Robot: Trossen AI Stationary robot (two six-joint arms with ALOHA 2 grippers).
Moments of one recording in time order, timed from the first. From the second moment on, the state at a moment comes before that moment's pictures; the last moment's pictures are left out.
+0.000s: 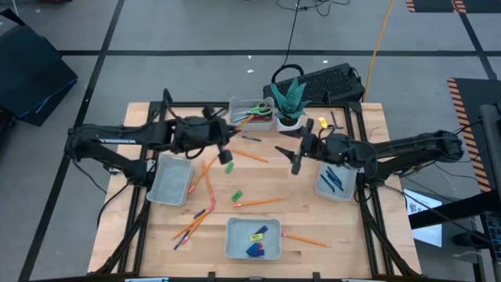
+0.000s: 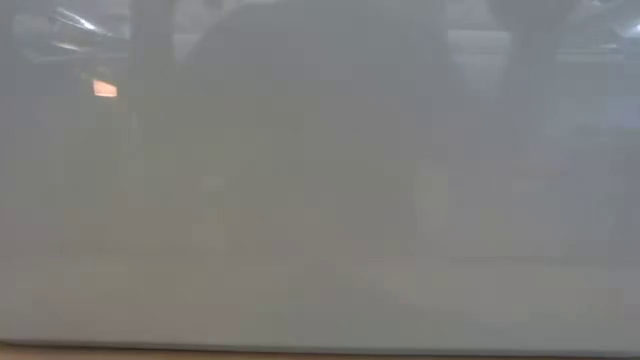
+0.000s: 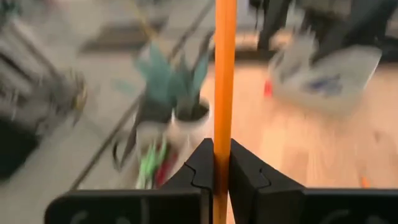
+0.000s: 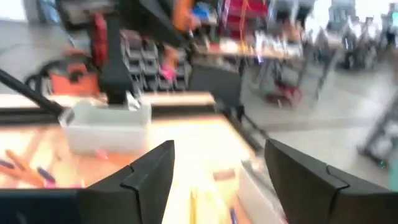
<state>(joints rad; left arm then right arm) 0.00 1.31 1.27 -0.46 -0.44 0.03 0.01 1.08 0.66 0.30 0.36 -0.08</state>
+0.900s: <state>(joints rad) -0.44 1.31 0.93 -1.39 -0.50 -1.41 0.17 0.82 0.36 0.15 0.36 0.15</state>
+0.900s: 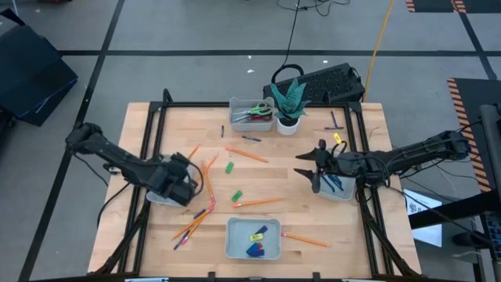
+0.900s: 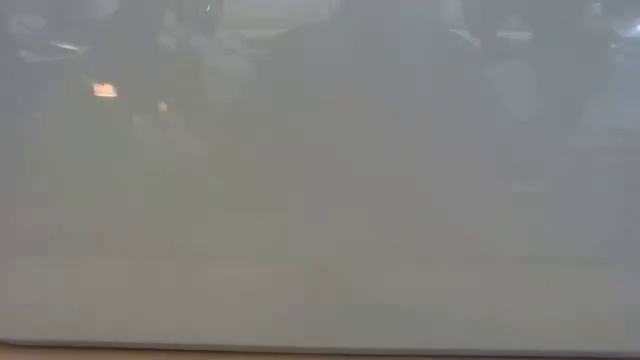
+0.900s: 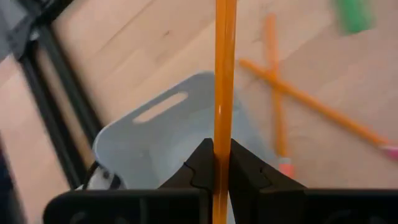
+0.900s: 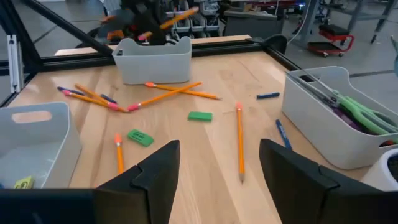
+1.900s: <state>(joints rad) -0.59 1.31 0.90 -1.36 -0.20 -1.61 0.19 0.79 0.36 0.16 0.36 0.10</state>
